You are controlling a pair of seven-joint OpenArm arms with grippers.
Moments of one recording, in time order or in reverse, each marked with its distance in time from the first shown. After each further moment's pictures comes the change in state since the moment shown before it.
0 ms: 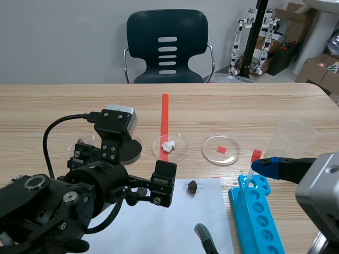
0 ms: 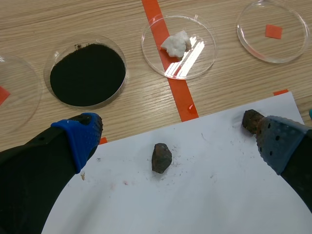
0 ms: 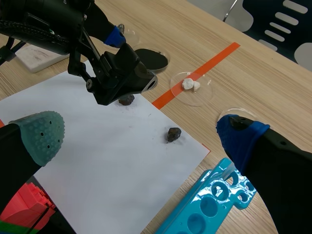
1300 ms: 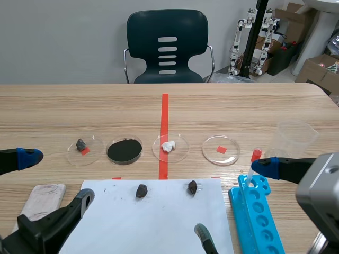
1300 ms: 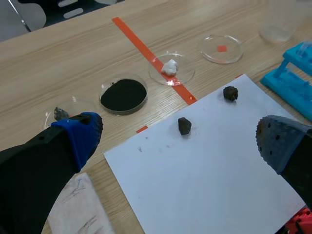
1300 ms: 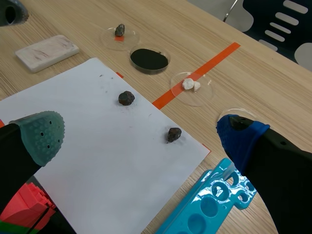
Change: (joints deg) left arm 42.7 -11.1 -40.5 18.1 4.2 -39.0 -32.2; right arm 0.0 0.0 0.0 0.0 0.0 0.0 0.0
